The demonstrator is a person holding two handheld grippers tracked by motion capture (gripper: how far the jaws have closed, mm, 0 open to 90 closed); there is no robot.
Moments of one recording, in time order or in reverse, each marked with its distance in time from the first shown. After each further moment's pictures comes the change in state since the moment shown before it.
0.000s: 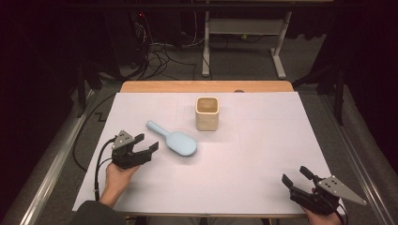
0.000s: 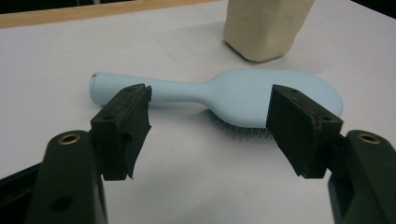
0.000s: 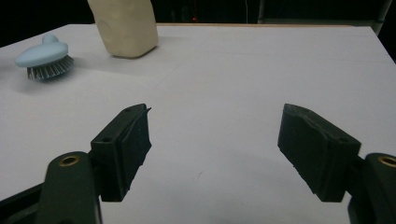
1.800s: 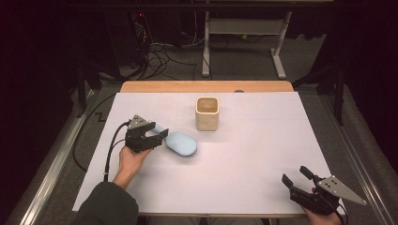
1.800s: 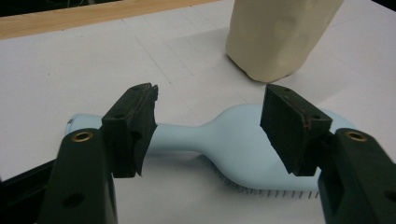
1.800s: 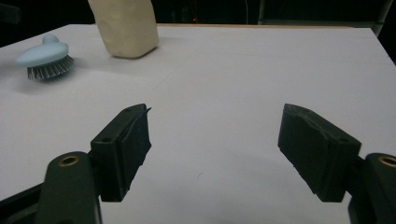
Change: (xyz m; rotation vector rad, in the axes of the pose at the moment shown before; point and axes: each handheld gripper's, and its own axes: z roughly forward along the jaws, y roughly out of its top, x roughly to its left) left arm 0.004 0.037 0.043 0.065 -0.010 -0.001; right arm 0.000 0.000 0.000 -0.001 0.000 -0.002
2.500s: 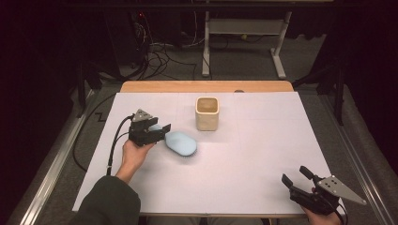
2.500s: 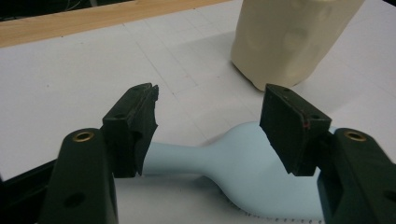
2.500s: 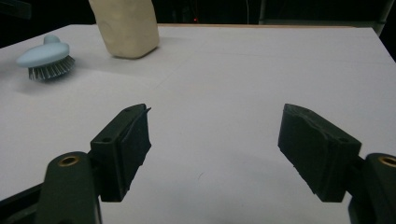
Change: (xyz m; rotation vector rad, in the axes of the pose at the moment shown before) left arm 0.003 0.015 0.012 0.026 0.010 0.004; right arm 0.000 0.000 0.000 0.000 0.006 0.000
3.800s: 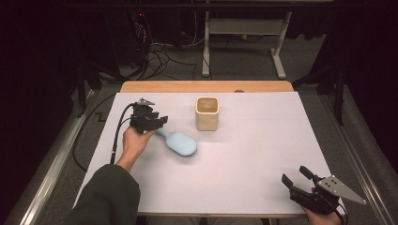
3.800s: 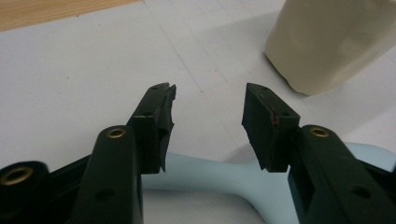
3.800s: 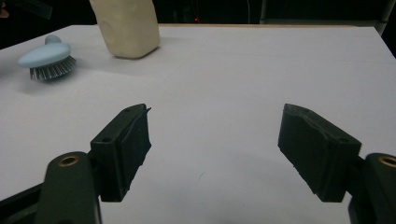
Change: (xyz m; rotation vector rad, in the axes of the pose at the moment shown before) left arm 0.024 0.032 0.018 0.166 0.039 -0.054; right arm -0.001 0.000 0.001 0.002 0.005 0.006
